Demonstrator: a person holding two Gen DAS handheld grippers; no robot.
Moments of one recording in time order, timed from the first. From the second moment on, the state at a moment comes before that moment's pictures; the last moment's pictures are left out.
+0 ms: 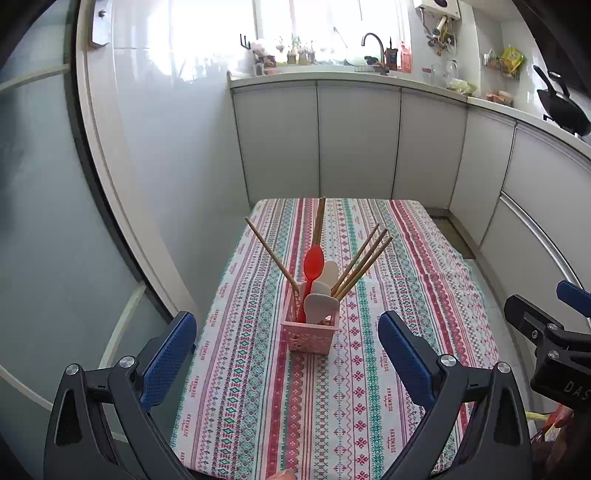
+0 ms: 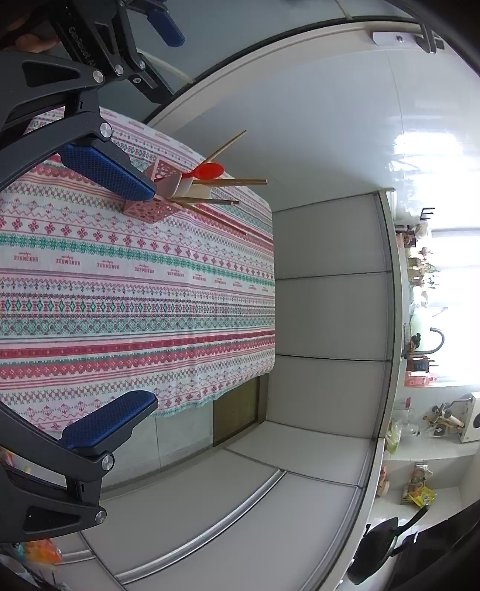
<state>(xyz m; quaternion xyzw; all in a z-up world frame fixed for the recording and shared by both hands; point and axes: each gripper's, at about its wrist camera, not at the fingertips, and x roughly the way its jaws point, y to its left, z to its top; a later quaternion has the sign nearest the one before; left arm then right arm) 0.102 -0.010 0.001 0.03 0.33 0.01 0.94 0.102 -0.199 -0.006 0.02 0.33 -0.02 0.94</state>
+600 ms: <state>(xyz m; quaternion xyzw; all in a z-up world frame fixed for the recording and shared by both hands) 0.098 -0.009 0.004 0.02 0.33 0.01 0.94 0.101 -0.199 -0.005 0.02 0.33 -0.02 0.94</state>
